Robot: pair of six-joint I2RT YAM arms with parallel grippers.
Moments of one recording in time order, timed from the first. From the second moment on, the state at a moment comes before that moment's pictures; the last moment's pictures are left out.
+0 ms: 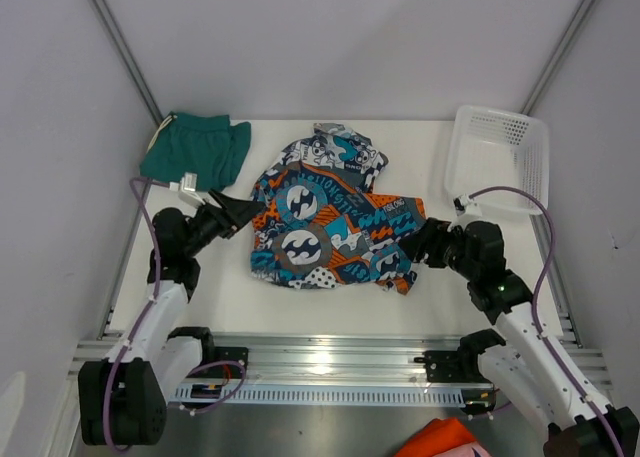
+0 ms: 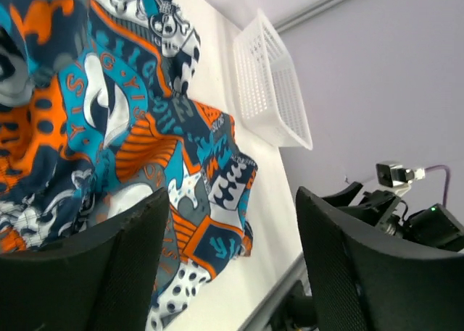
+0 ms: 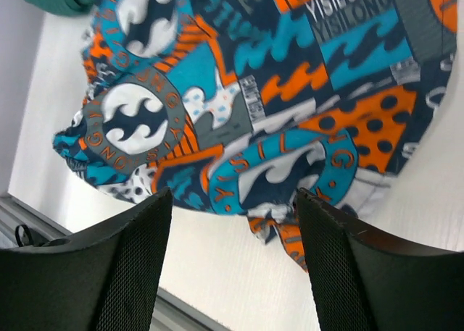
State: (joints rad) left arm 0.02 0.91 0.41 0.38 0.66 -0.95; right arm 0.31 0.69 0.52 -0.25 -0.23 0.52
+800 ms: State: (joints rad) left arm 0.02 0.71 0.44 -0.22 0.45 -0.76; right arm 0.38 0.91 0.42 -0.41 -0.14 0.65
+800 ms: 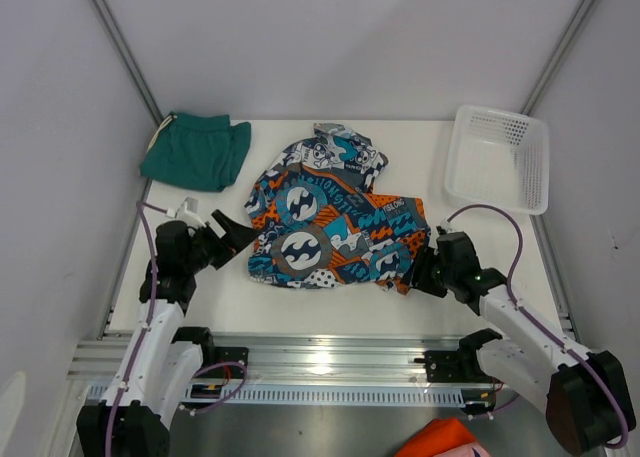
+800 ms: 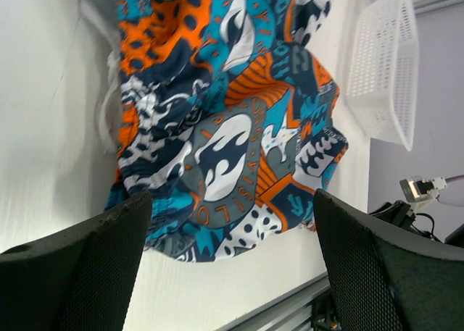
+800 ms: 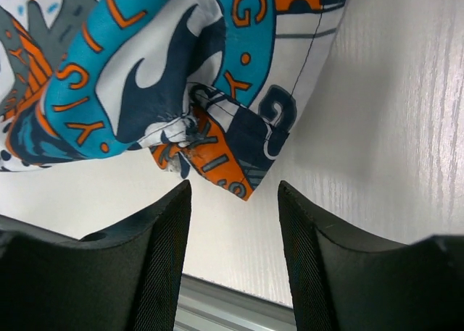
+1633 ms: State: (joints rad) left arm -0.15 0.66 0.33 -0.34 0.35 -0.83; right arm 0.32 0.99 0.46 -0.34 -0.01 0.68
